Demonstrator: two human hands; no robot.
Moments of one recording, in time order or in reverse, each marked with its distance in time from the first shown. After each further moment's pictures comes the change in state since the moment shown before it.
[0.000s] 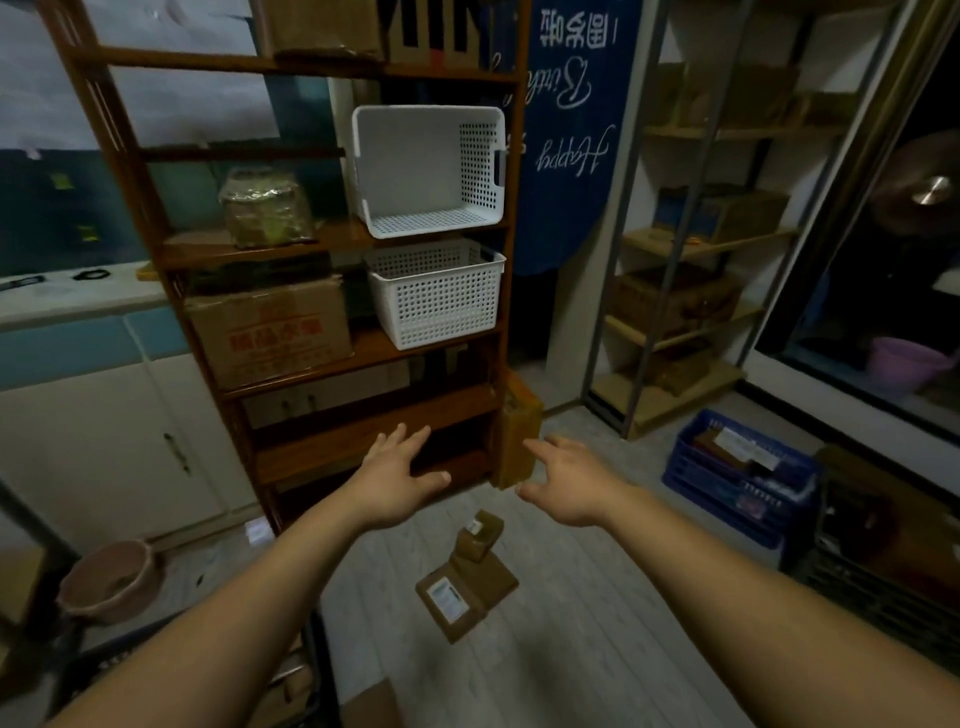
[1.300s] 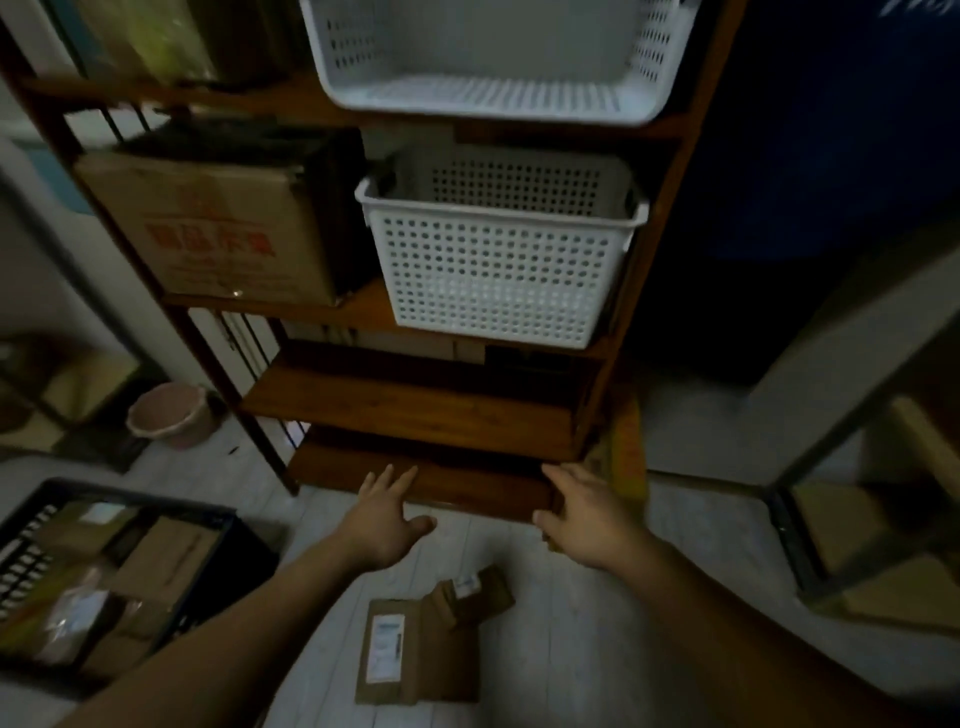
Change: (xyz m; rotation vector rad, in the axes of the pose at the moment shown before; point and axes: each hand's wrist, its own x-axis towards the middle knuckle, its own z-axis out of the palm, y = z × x) left_hand 0.463 -0.024 0.166 -0.037 0.207 -0.680; right_hand 0.578 0.237 0.050 0.010 -0.283 -0.526
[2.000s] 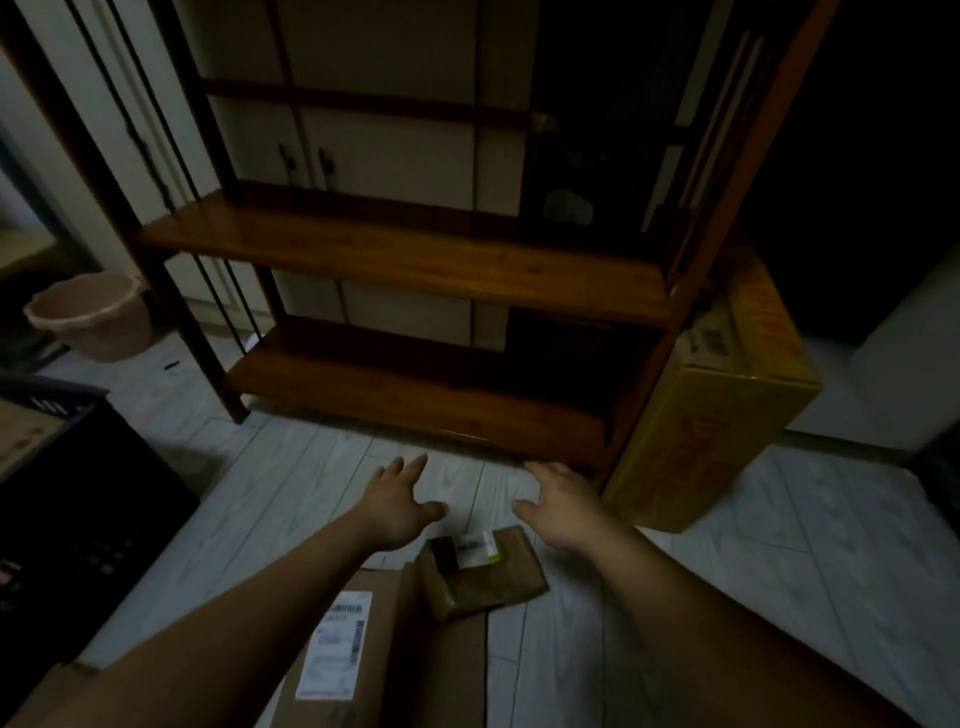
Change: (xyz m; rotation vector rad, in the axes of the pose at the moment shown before) left_hand 0.245 -0.179 0.335 -0.124 0.027 -0.029; right_hand 0.229 0.160 0.372 0.011 -0.048 -0.025
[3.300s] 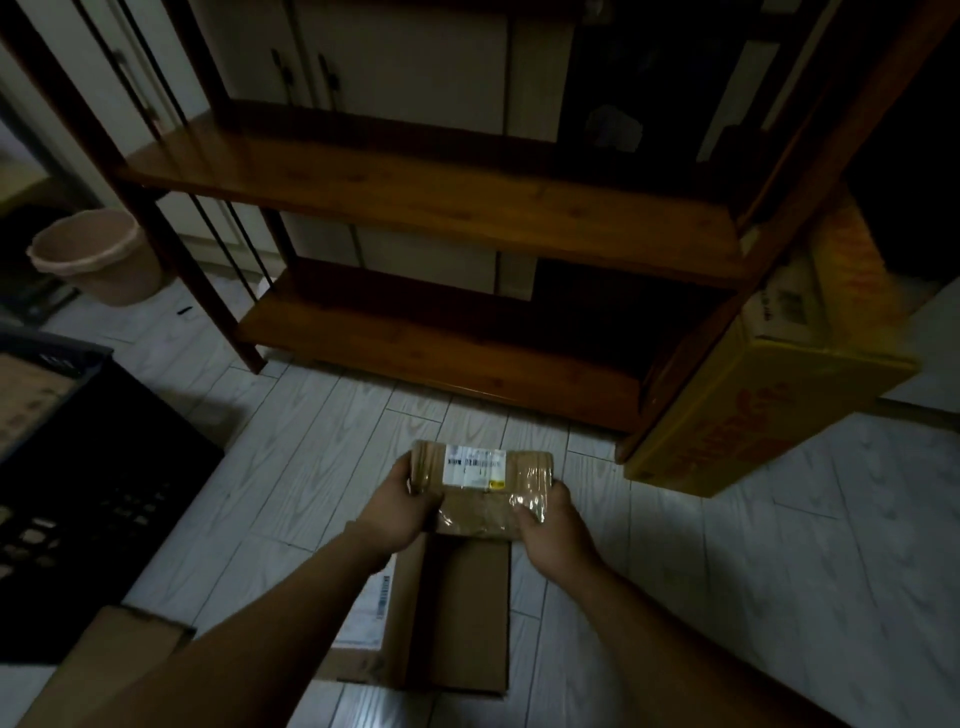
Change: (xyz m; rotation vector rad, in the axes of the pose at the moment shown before) left_hand -0.006 -0.031 0.019 -0.760 -0.004 -0.126; right_hand 0.000 -0.016 0.080 0.606 0.065 0.261
